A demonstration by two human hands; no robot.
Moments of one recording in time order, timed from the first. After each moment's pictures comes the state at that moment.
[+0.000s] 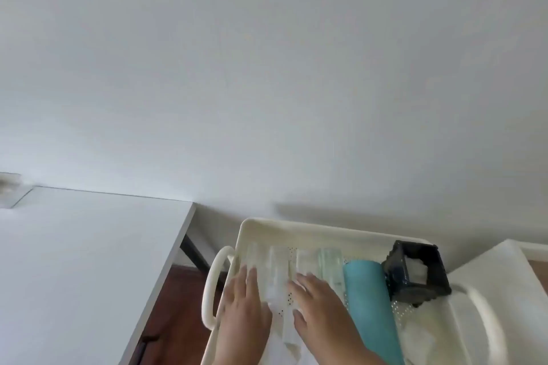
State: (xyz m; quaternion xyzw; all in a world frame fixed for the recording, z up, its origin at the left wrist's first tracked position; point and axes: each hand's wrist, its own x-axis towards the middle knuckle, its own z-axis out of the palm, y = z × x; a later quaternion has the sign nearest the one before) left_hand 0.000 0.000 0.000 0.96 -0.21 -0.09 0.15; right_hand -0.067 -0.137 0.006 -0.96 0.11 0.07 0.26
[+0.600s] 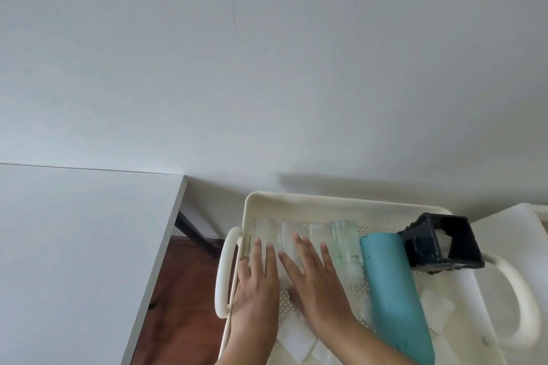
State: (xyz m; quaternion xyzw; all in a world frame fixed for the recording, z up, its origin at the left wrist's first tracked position) left_hand 0.032 0.005 -0.013 0.95 -0.26 -0.17 0.10; right_hand -0.031 -0.106 -0.037 -0.99 0.11 0.04 0.12
